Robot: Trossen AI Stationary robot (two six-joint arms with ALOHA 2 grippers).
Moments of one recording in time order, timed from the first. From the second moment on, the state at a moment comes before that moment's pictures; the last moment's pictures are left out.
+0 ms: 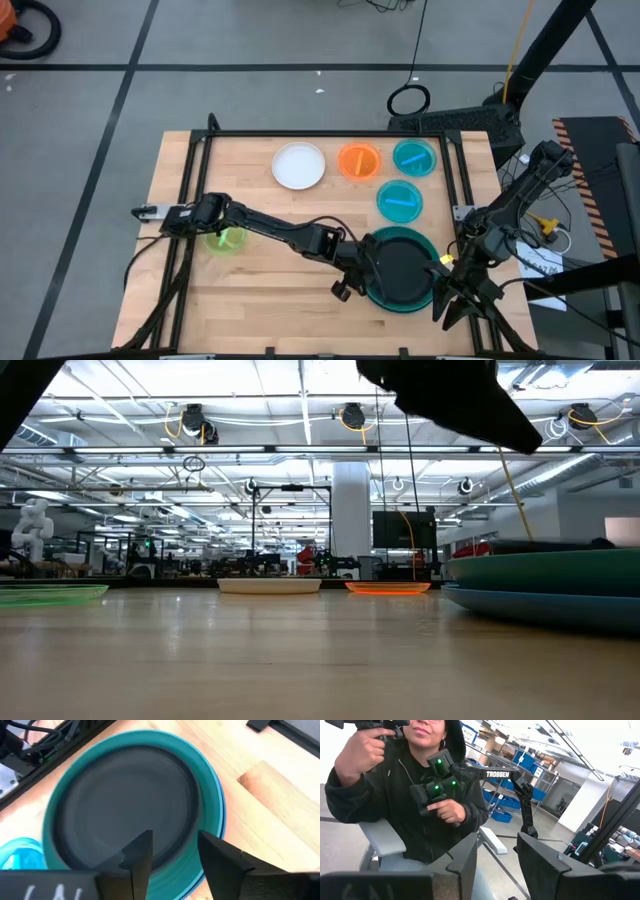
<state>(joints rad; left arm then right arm) -0.25 2.25 1.98 -0.51 0.05 0.45 0.82 0.89 0.56 0.40 -0.15 -0.40</state>
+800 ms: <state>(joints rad) -0.21 2.23 2.14 -1.19 0.01 0.37 0.82 0.91 0.57 0.39 0.33 -0.14</state>
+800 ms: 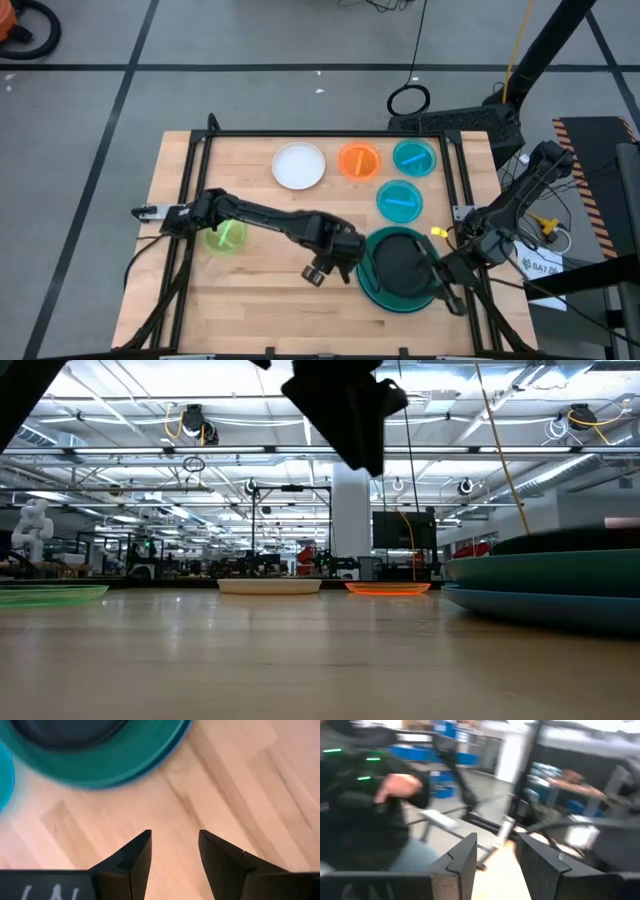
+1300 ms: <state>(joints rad) -0.06 2.04 2.09 -1.40 0.03 0.35 0.81 0.93 0.57 0.19 0.81 0.25</state>
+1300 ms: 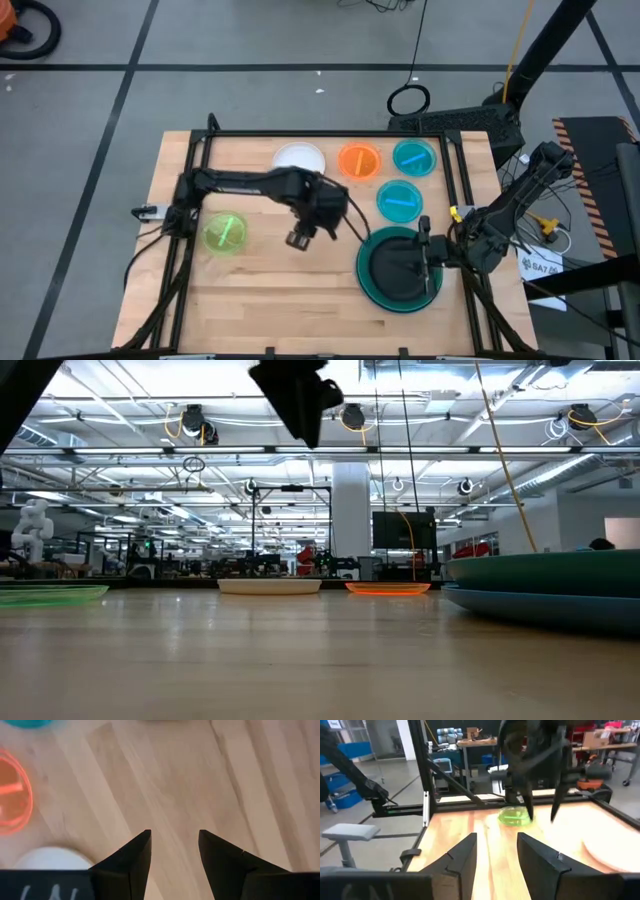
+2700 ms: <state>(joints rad) 0.47 1.41 0.91 -0.44 0.02 0.51 0.06 1.05 0.63 0.07 0.53 0.28</state>
